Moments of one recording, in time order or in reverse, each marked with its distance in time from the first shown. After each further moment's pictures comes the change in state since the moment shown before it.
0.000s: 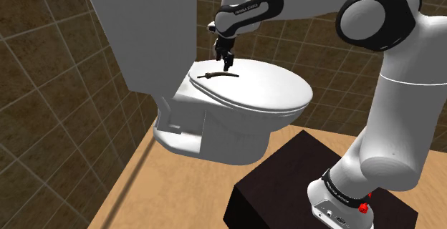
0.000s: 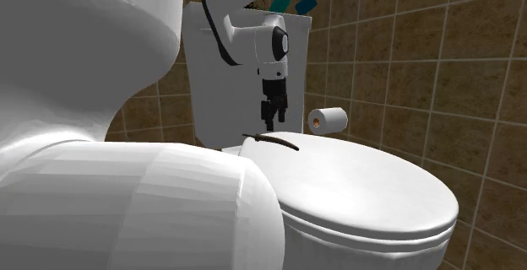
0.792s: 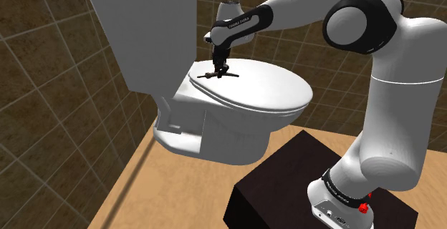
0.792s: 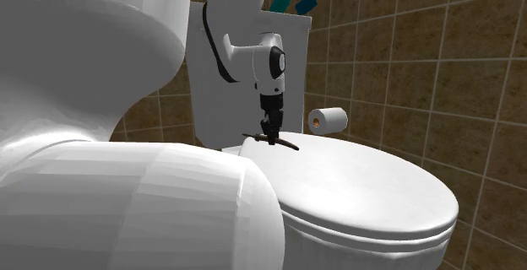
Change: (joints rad) arm 0.000 0.077 0.015 -0.013 0.009 0.092 -0.027
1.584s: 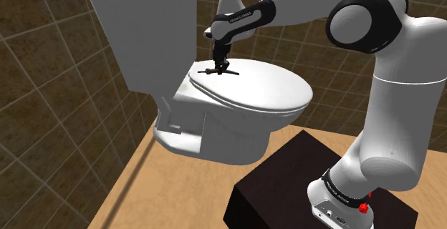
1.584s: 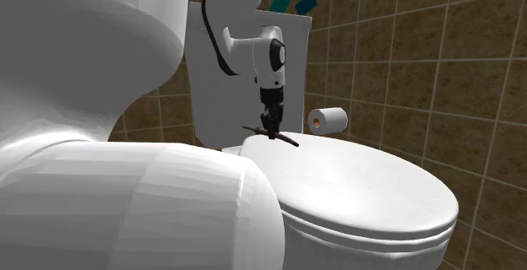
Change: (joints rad) arm 0.001 -0.021 -0.002 0.023 -0.004 -0.044 0.002
